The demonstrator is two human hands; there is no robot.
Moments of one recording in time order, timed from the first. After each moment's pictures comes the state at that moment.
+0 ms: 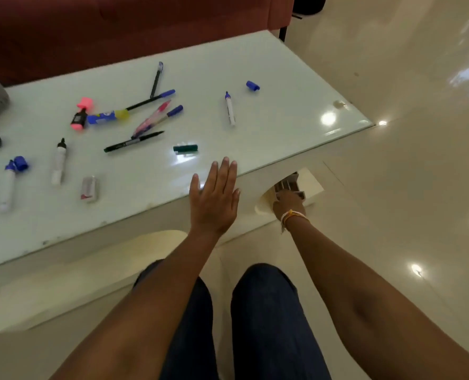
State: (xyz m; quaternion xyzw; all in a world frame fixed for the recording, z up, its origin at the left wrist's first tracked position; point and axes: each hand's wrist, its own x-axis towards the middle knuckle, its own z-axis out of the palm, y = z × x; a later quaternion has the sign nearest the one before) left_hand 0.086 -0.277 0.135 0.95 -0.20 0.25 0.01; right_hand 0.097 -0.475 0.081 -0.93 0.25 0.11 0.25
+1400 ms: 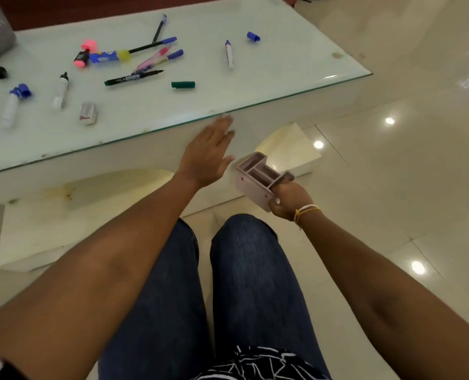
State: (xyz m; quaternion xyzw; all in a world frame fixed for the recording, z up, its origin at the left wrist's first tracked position) left_hand 0.059 -0.251 0.115 0.92 -0.35 0.19 0.02; right_hand -0.026 -0.482 0.057 -0.99 -0.03 0.08 0.12
